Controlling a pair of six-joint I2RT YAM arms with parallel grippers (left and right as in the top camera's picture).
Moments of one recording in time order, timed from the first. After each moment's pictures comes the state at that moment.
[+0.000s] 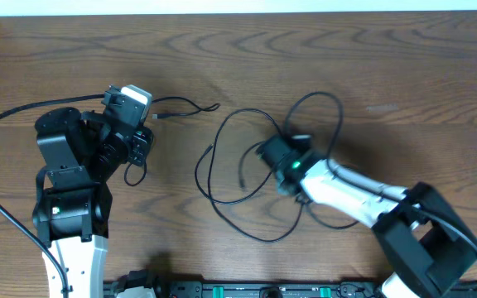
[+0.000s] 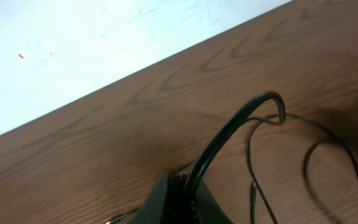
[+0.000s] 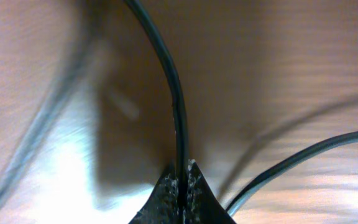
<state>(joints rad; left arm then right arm) 0.14 0.97 0.99 -0.55 0.42 0.46 0.72 1.77 0.96 -0.60 0.30 0.71</state>
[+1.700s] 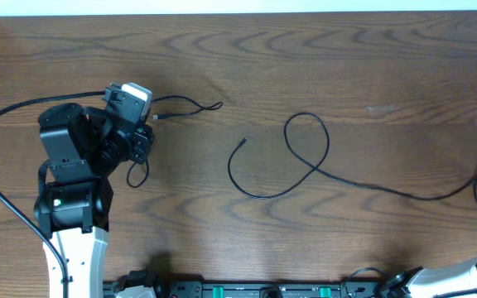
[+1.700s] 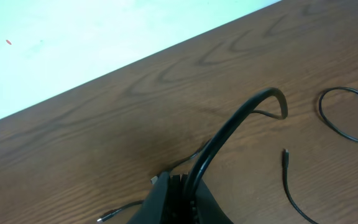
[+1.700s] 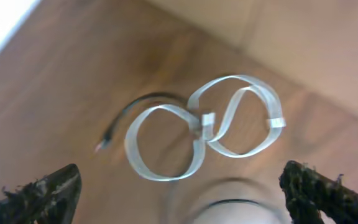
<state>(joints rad) 0.14 1.01 0.99 -0.55 0.42 0.43 -0.87 1.78 1.66 -0.76 -0.12 0.18</state>
